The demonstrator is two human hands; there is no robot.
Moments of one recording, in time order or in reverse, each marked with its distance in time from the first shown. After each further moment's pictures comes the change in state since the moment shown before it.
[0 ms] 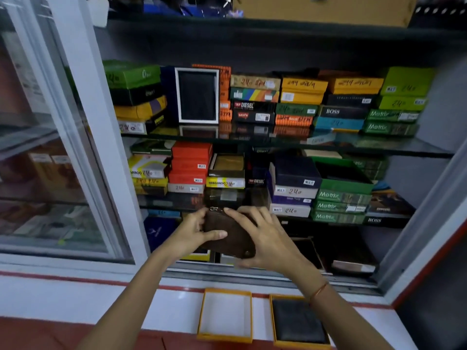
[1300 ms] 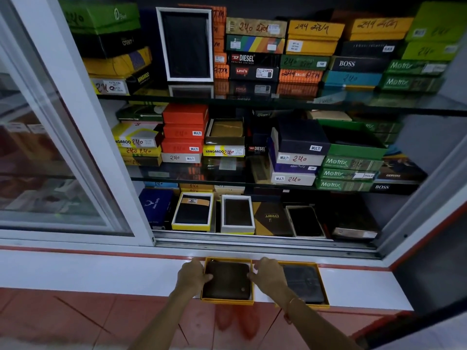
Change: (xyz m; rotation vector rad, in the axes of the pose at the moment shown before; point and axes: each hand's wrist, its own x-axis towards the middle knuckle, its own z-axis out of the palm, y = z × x) left_hand -0.043 -0.152 0.062 0.689 0.050 -0.524; right_hand -0.075 -0.014 0.160 0.364 -0.479 0.875
